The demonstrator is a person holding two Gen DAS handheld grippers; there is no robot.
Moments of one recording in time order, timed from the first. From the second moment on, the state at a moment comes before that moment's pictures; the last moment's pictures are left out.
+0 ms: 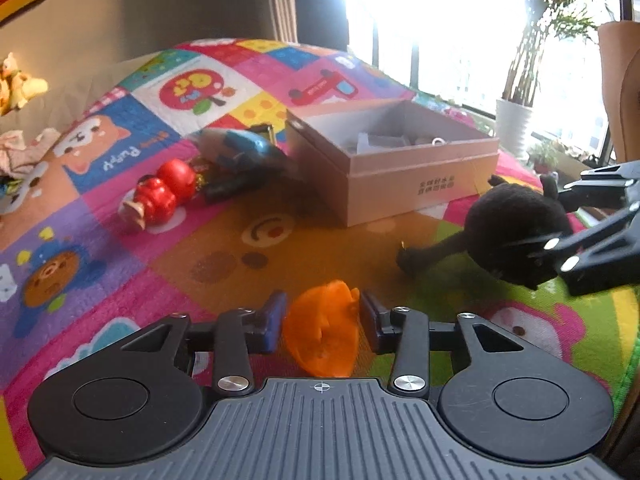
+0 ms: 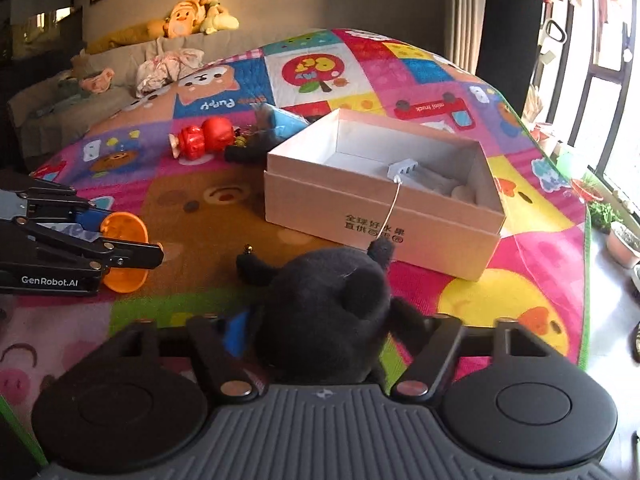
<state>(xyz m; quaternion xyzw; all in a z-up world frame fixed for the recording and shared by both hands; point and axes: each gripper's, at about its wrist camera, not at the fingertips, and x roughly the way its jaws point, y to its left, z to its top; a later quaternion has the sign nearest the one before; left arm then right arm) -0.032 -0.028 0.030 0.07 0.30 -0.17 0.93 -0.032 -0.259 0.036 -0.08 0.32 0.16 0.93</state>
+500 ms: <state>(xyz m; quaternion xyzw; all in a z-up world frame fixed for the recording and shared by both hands) -0.043 -0.047 0.085 0.09 0.22 -0.20 0.95 -0.087 -0.329 0.187 0.00 0.15 0.16 0.98</state>
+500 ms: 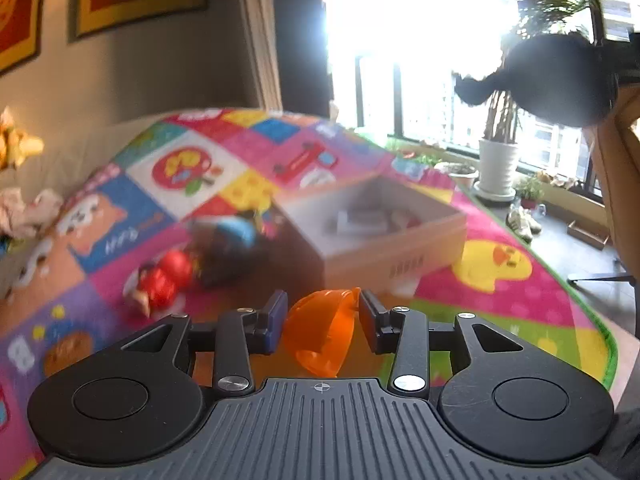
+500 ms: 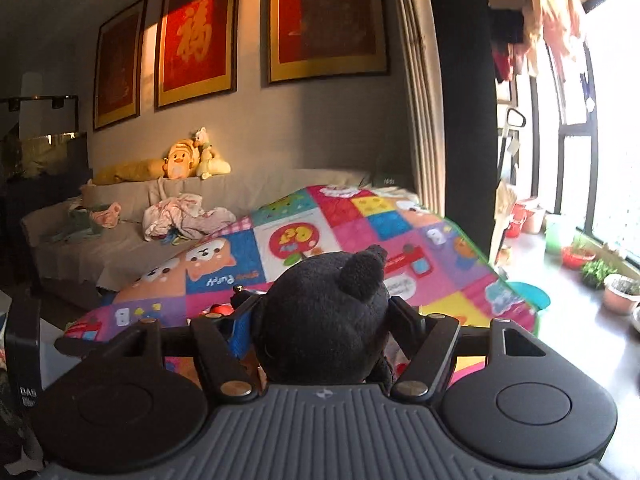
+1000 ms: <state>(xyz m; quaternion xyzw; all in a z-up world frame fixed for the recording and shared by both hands) 0.076 -0.089 0.109 0.07 0.19 -0.18 0.96 0.041 -0.325 0.182 0.03 0.15 0.15 0.98</state>
